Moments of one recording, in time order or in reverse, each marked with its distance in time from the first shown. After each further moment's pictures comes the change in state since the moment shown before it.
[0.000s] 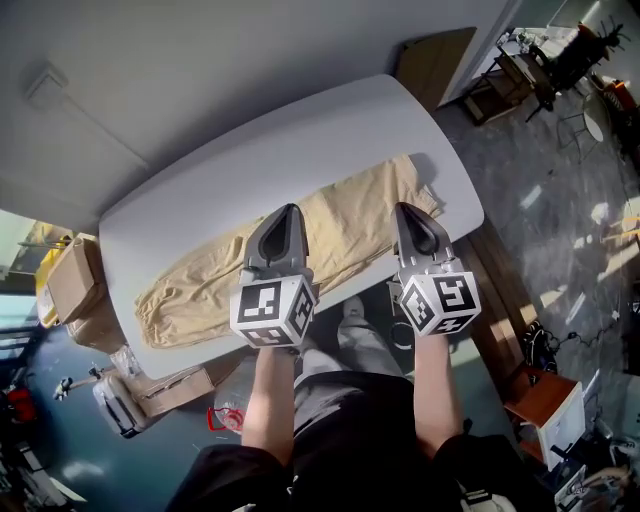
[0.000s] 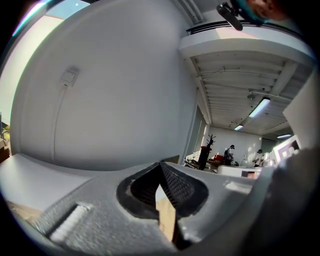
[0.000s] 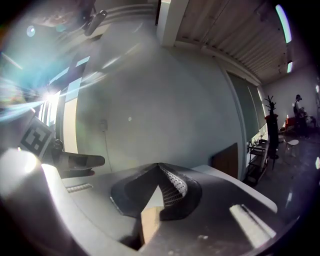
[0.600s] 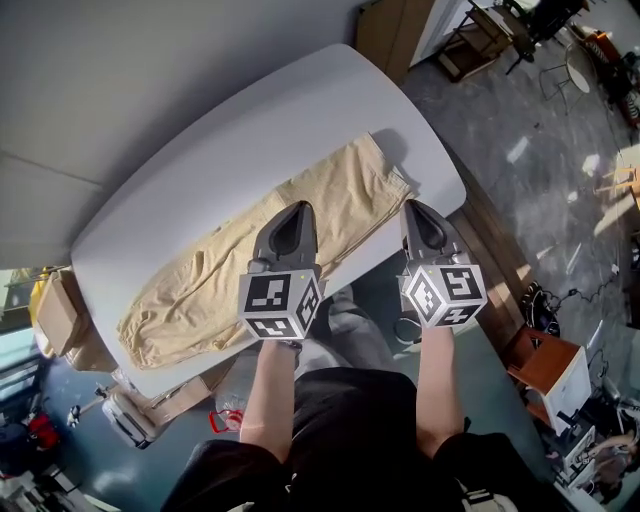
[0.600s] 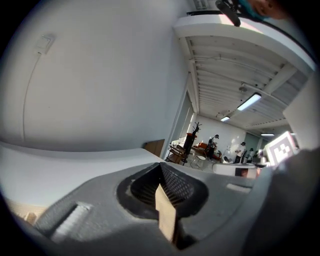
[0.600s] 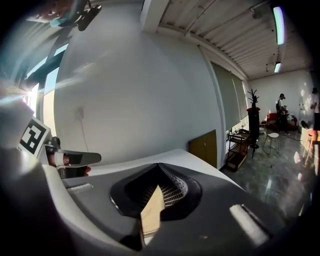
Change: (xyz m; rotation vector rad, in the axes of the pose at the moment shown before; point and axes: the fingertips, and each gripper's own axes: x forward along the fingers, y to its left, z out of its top) left arm 0.091 -0.069 -0.085 0.004 0.181 -0.168; right arm -0.012 -0.125 -0.067 0.060 0.155 -0.187
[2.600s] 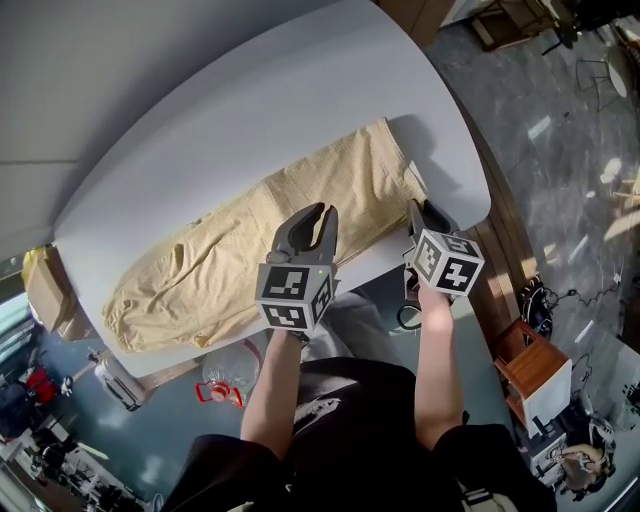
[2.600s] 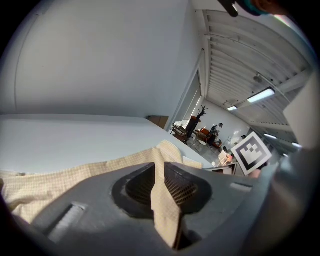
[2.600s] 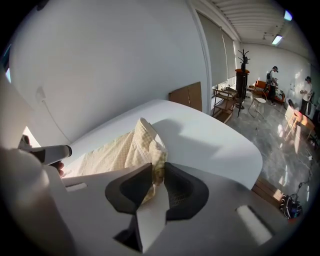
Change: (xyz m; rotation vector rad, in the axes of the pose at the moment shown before) left arm 0.093 0.006 -0.107 -0.104 0.250 0.005; right arm 0.094 -0.108 -0.148 0.173 0.498 -0.129
